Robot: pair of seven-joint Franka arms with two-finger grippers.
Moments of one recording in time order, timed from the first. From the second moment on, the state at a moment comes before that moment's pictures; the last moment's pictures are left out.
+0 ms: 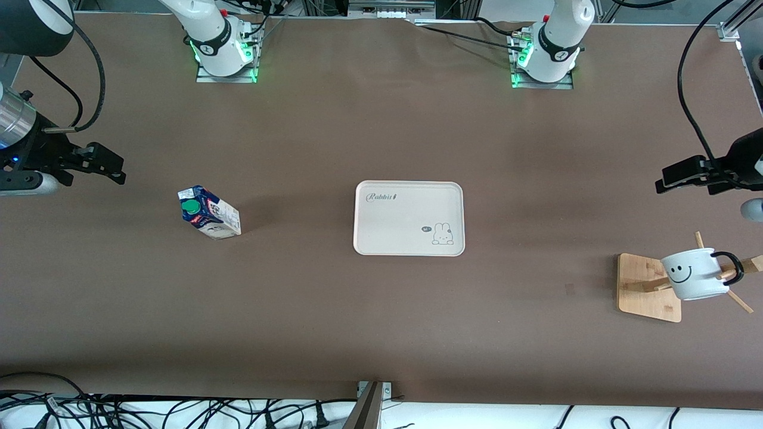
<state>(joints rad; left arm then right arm) -0.06 0.31 0.12 -1.16 -0.12 1.41 0.01 0.02 0.11 0.04 -1.56 -0.02 1.72 0.01</state>
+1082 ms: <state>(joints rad) -0.07 0.12 0.02 -1.54 -0.04 1.57 0.01 0.02 0.11 0.04 -1.56 -0.02 1.72 0.01</state>
